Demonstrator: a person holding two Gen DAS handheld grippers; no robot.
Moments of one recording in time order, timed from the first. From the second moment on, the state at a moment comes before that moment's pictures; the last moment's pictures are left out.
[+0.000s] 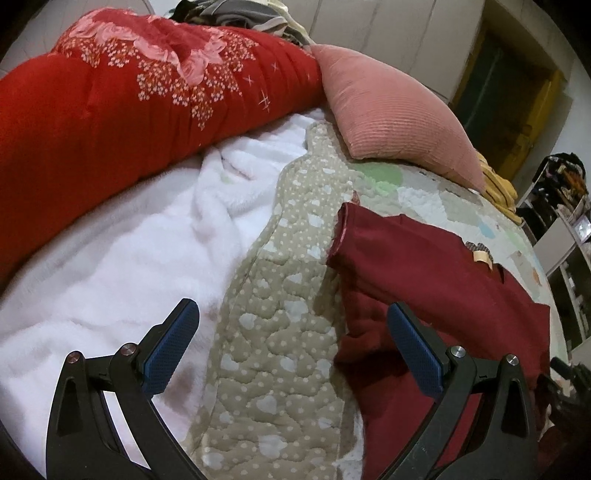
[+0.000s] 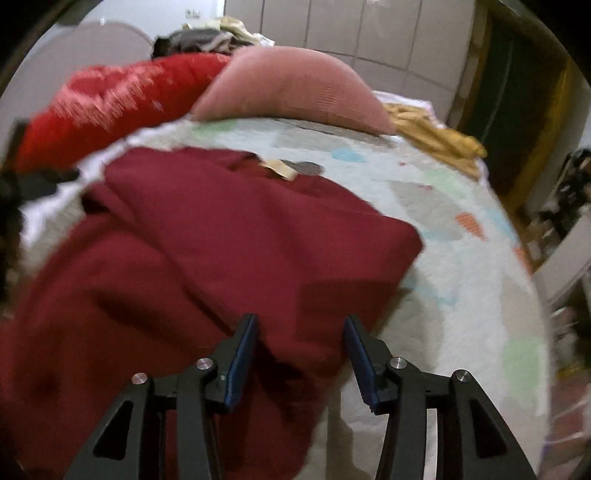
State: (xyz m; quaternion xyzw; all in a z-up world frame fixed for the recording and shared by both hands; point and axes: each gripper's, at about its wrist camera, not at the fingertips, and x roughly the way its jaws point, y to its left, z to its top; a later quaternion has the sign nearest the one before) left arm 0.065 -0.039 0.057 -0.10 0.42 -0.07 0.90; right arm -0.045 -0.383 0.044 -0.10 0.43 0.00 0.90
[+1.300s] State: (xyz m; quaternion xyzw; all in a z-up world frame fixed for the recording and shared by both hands) left arm 0.071 -0.067 0.073 -0.11 0.41 -0.10 0.90; right arm -0.075 -0.465 0.099 0.06 0.39 -0.03 0.92
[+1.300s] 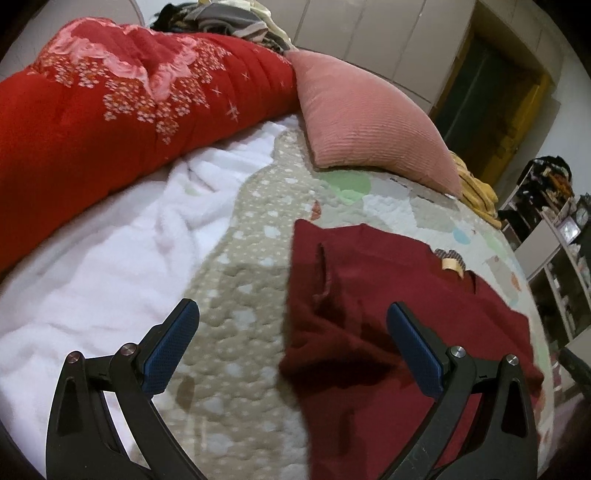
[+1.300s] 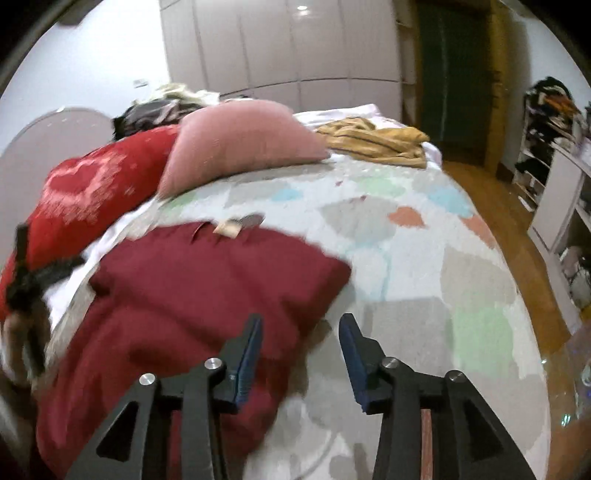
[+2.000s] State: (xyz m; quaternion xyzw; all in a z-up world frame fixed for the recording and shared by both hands) left arm 0.087 -0.101 0.029 -0.05 0.48 -0.08 0.87; right arm -0.034 -0.439 0.074 0.05 0.43 0.02 0.90
